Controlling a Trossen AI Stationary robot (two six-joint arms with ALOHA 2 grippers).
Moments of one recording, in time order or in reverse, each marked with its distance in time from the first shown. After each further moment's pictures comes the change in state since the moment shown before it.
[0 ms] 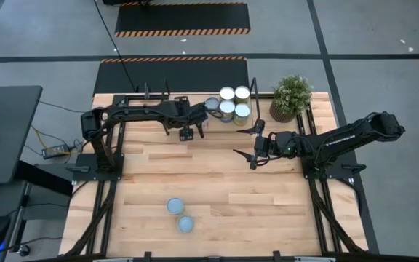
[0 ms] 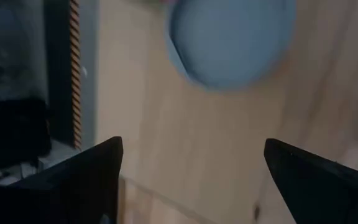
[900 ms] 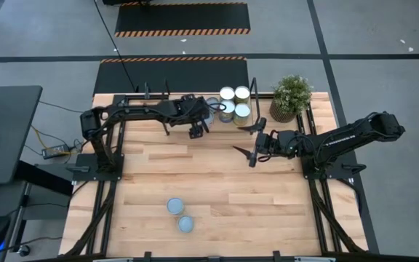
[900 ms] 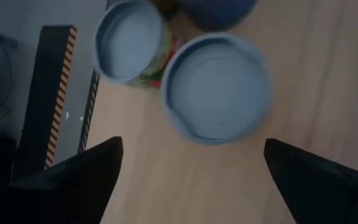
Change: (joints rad) left arm 0.018 -0.003 -0.047 0.294 0.141 0.027; right arm -0.002 0.000 0.000 0.073 0.033 0.061
